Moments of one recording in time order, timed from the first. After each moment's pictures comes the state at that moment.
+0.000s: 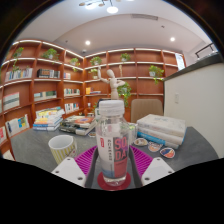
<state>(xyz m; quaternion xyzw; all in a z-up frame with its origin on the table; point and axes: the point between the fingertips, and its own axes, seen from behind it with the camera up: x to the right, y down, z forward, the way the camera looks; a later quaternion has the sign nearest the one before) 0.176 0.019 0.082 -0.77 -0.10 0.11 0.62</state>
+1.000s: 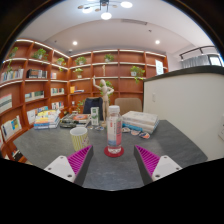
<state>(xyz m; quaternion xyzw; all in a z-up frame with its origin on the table) 0.200 -0.151 0.120 -0.79 -0.03 0.03 0.61</state>
